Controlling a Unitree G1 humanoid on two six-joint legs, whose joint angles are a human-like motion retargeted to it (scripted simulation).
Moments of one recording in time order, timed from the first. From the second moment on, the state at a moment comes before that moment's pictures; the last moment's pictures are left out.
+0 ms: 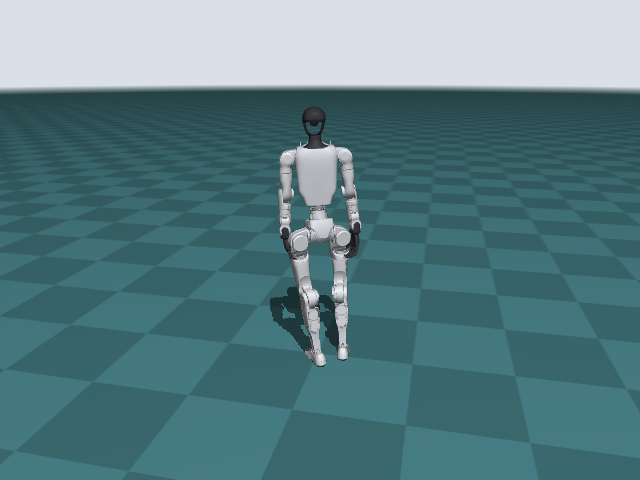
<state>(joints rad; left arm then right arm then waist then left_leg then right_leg) 0.03 0.07 0.32 1.60 0.35 0.09 -0.20 0.02 -0.10 0.02 1.59 -0.30 0.11 0.23 -0.29 0.02 -0.21 -0.05 -0.11 0.04 -0.02 -0.05 0.04 -0.08 -0.07 -0.42 0.01 0.05 0.02</state>
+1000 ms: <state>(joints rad) 0.03 0.09 0.32 1.61 0.34 0.10 -0.20 0.01 -0.10 0.05 1.58 -0.32 0.10 0.25 -0.32 0.01 -0.19 -0.06 -0.11 -0.05 -0.02 -0.03 0.05 -0.06 -0.10 -0.53 0.01 0.07 0.04</state>
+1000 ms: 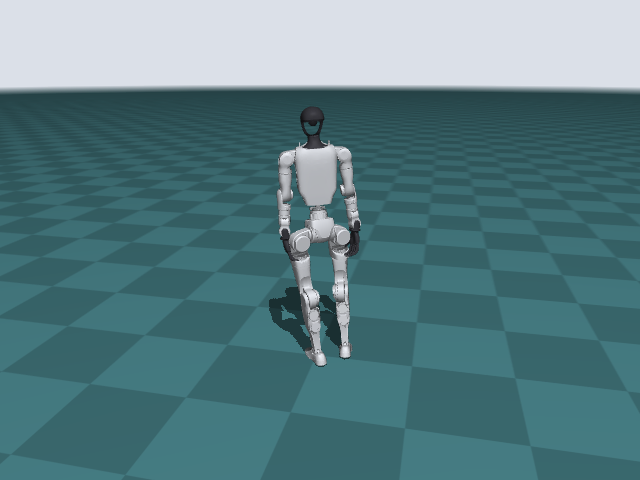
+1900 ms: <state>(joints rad) 0.03 0.09 0.31 1.61 0.33 0.09 -0.20 0.01 -0.10 0.05 1.58 -0.32 0.10 0.25 -0.32 0.01 -0.20 -0.08 -0.09 -0.03 -0.01 -0.03 0.04 -0.07 -0.09 -0.52 0.01 0.08 0.03</state>
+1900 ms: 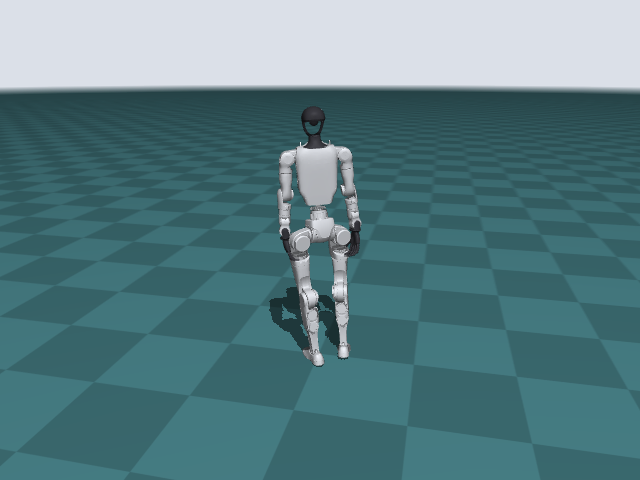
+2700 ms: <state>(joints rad) 0.04 0.08 0.31 1.61 0.32 0.09 -0.20 0.00 -0.11 0.05 1.59 -0.33 0.11 0.25 -0.33 0.02 -0.21 -0.09 -0.10 -0.04 -0.01 -0.04 0.04 -0.06 -0.09 -0.54 0.00 0.07 0.02</state>
